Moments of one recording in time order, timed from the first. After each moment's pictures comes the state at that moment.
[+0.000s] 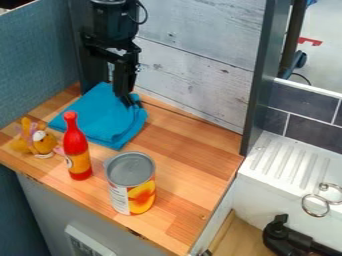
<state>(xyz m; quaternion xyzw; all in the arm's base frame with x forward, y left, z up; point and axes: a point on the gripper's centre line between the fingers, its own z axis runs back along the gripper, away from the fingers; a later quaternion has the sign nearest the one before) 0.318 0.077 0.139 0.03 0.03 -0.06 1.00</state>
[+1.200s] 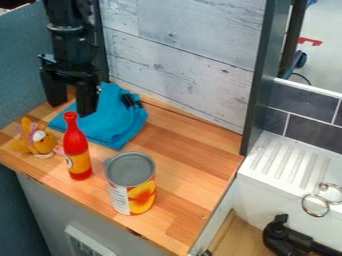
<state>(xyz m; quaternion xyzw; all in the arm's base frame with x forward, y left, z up) 0.288 0.123 0.106 0.00 0.06 0.00 1.00</state>
